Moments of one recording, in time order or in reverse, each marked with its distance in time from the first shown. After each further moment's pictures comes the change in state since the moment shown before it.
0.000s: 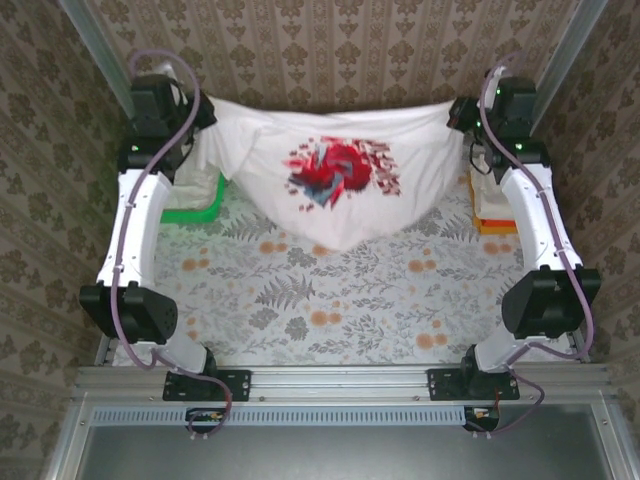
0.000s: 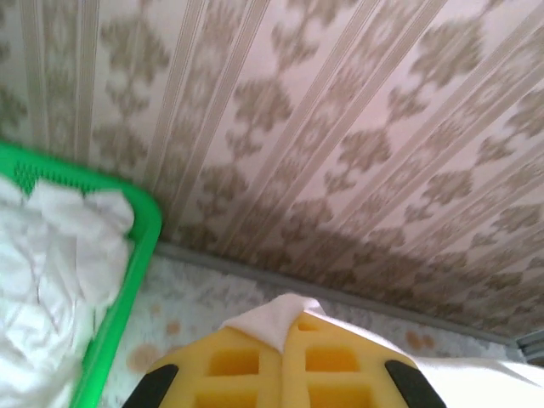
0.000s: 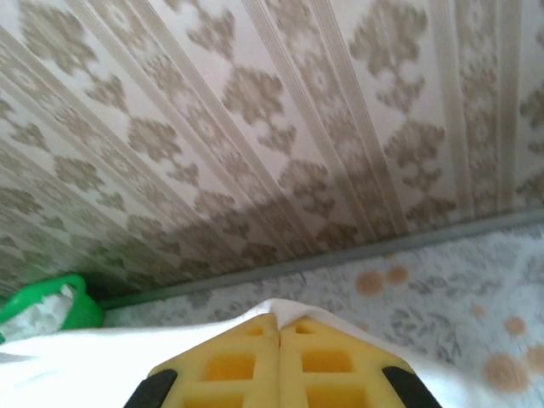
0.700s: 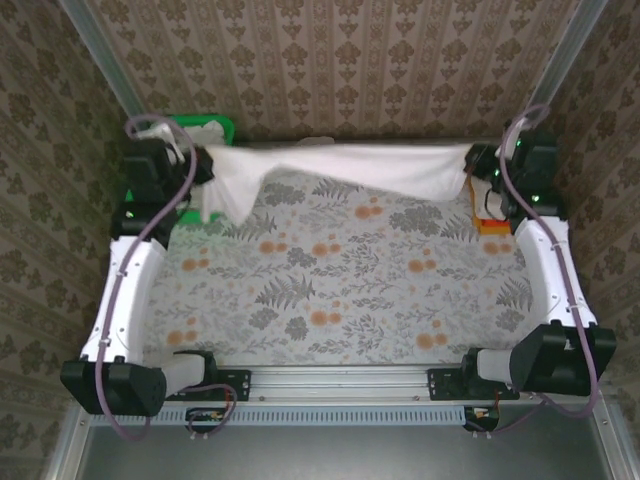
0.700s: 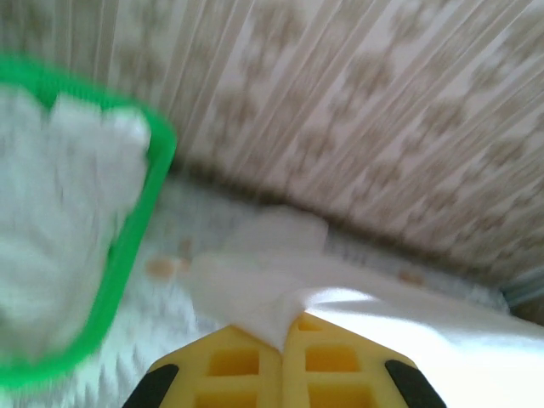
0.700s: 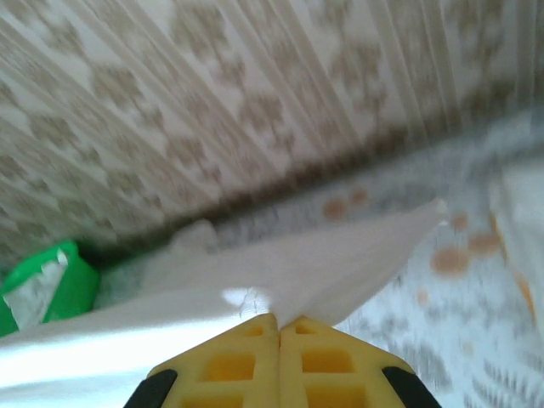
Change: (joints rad) left arm -0.007 -0.436 -0.673 0.089 0.039 -0.057; right arm -0.103 -0.353 -0.578 0.043 -0.097 0.047
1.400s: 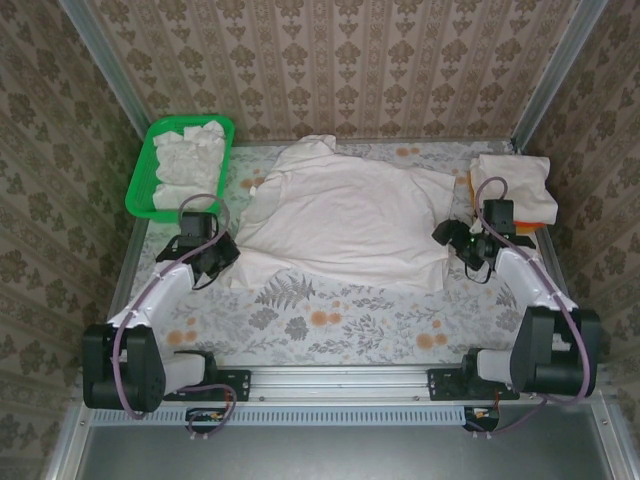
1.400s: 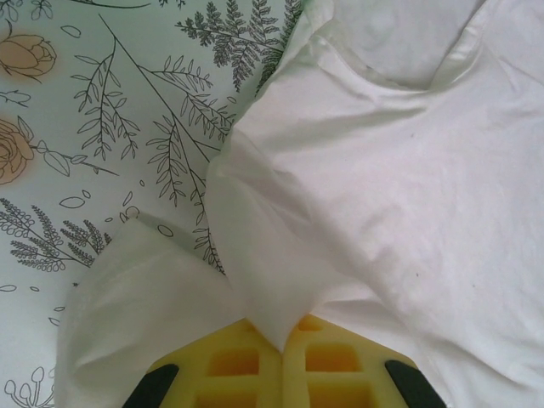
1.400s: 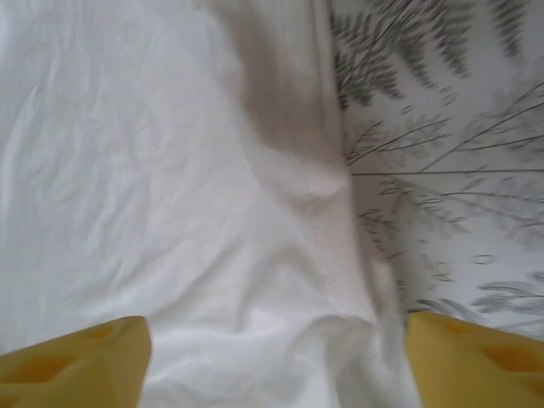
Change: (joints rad) left arm -0.019 0.043 -0.533 0.040 0.002 -0.163; right arm 0.003 -0.021 -0.415 -0.123 0.020 0.099
